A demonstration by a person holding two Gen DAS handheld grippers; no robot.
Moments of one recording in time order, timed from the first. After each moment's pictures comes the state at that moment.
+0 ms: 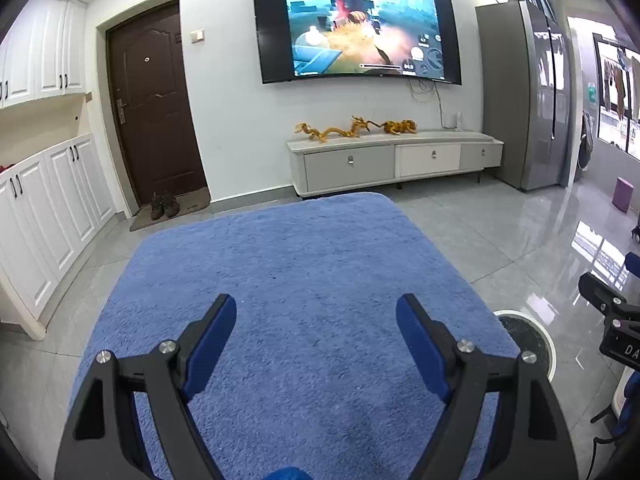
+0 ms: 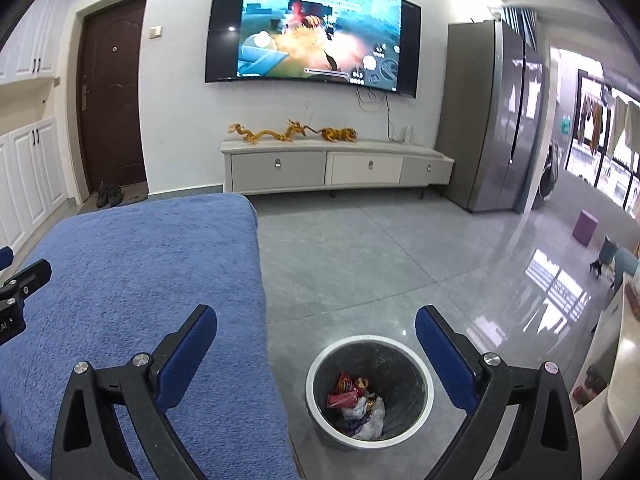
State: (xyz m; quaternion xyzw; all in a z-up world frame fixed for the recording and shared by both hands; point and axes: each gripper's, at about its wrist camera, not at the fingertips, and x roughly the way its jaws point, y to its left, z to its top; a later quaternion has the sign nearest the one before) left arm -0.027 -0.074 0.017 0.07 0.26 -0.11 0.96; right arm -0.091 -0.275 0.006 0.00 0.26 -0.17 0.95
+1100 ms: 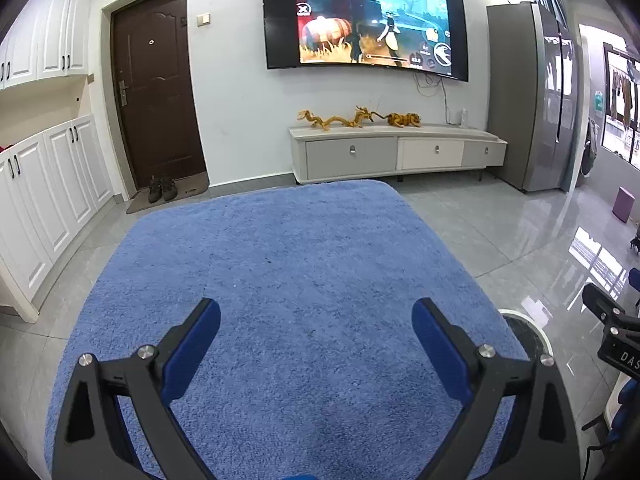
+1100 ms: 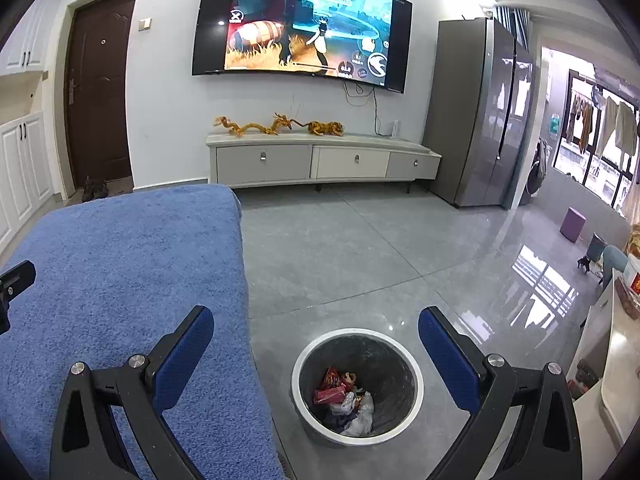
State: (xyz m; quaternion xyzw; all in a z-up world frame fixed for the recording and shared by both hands) left arm -0.014 -0.073 0.000 0.06 0.28 -0.11 0.95; right arm -0.087 -0.285 -0.014 0.01 0.28 -0.20 0.94
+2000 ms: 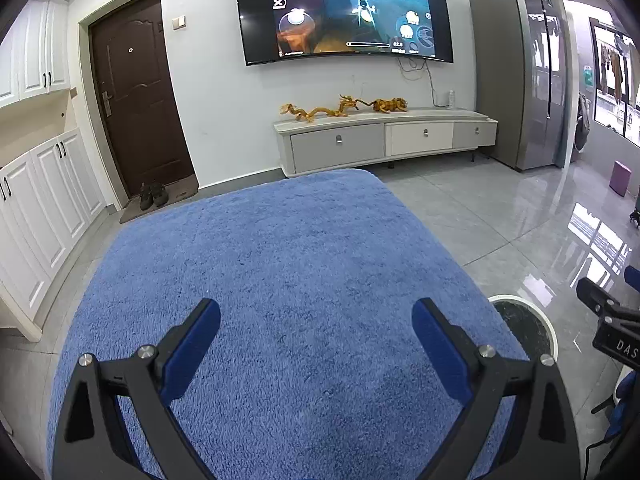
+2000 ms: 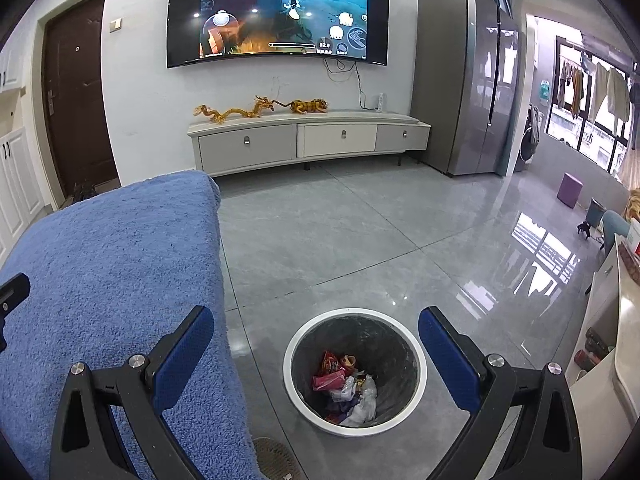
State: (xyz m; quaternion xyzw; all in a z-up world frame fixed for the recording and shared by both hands) left arm -0.007 -0.110 -0.008 0.09 0.29 -0.12 0.95; right arm -0.084 -0.319 -0.031 0.05 0.30 -0.21 0.93
